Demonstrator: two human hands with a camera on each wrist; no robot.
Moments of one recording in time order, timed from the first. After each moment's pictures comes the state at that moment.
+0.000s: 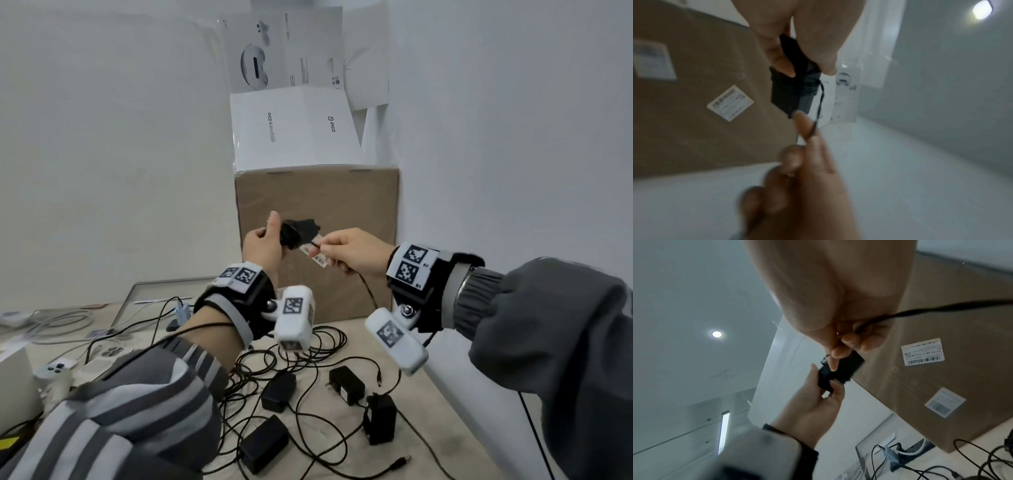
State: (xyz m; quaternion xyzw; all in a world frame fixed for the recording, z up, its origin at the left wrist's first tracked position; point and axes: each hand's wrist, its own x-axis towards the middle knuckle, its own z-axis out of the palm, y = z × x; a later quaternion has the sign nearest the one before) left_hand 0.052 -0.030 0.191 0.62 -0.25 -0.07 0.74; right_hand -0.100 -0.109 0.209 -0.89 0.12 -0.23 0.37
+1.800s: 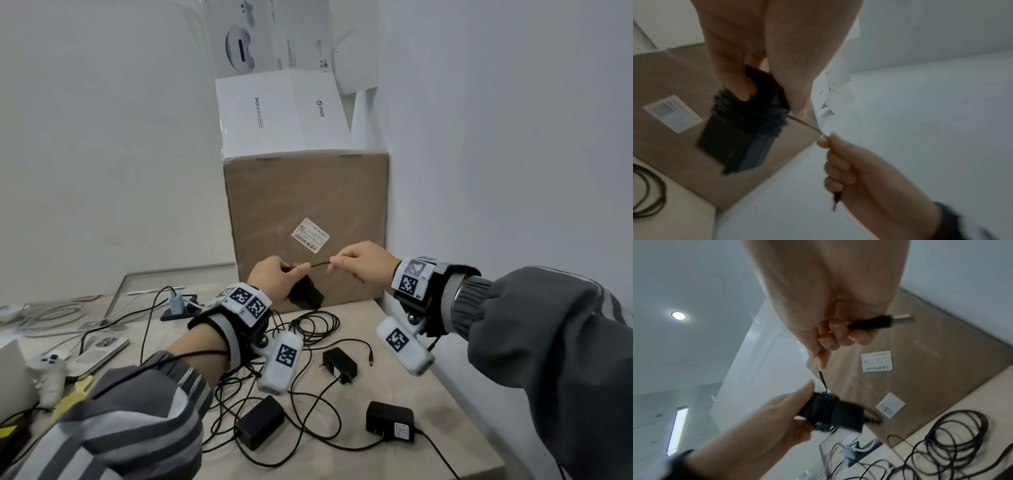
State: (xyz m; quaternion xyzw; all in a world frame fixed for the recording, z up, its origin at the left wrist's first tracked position) left_hand 0.045 -0.020 0.134 0.82 -0.45 0.00 0.34; right_hand -0.122 -0.132 0.159 -0.90 0.20 -0.26 0.30
